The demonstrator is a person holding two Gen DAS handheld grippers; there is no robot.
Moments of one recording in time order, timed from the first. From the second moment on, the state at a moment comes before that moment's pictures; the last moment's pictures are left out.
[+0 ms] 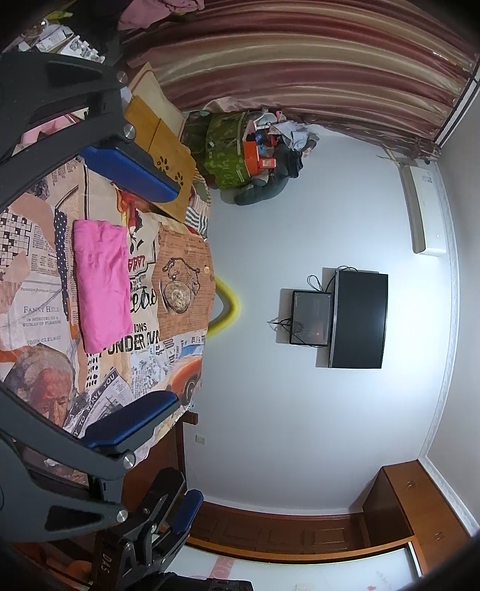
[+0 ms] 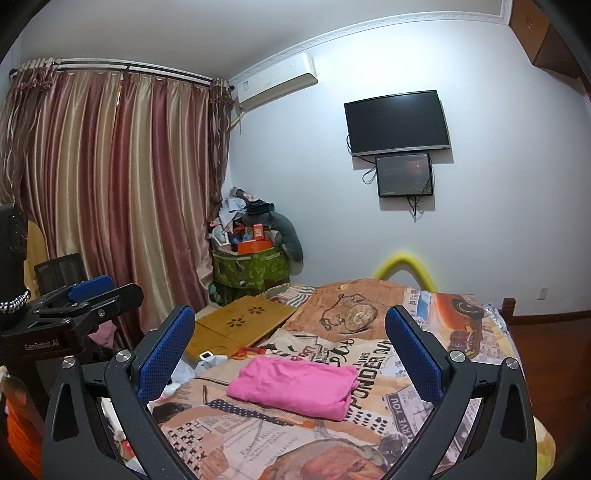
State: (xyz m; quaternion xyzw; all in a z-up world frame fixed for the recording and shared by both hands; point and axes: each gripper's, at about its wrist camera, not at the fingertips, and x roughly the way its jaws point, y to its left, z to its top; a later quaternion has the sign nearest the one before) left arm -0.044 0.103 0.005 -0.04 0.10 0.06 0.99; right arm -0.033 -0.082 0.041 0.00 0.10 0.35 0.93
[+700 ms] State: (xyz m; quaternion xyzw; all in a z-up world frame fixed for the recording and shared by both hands) left arm -0.044 0.107 0.004 -0.05 0.10 0.06 0.99; right arm -0.035 -0.084 0.043 0.00 0.10 0.34 0.93
